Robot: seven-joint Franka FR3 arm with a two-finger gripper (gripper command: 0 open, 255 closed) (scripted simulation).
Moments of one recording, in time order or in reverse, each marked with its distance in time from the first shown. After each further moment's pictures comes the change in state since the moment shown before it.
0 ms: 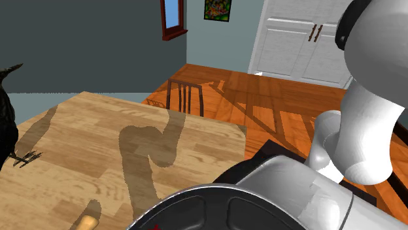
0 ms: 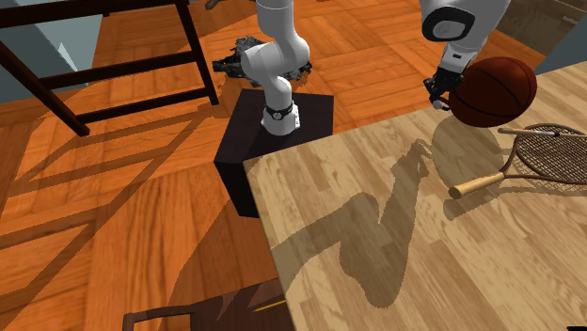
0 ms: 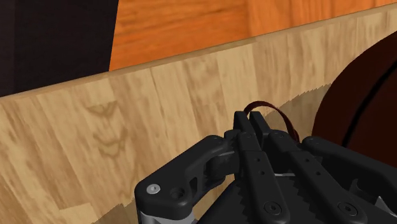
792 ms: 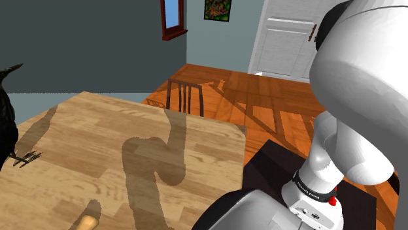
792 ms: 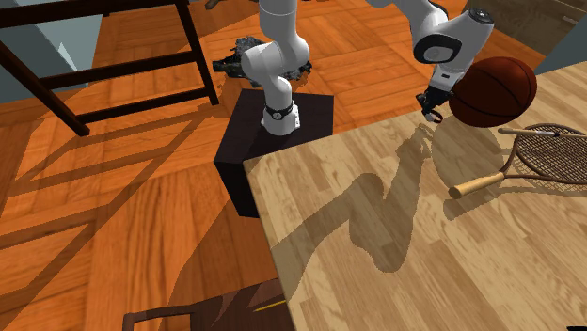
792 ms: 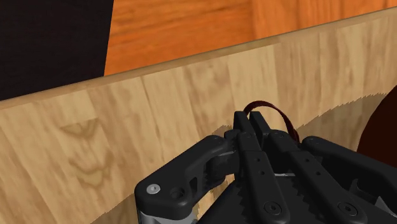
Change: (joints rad) arm 0.036 0.108 -0.029 -0.071 -0.104 0.143 0.061
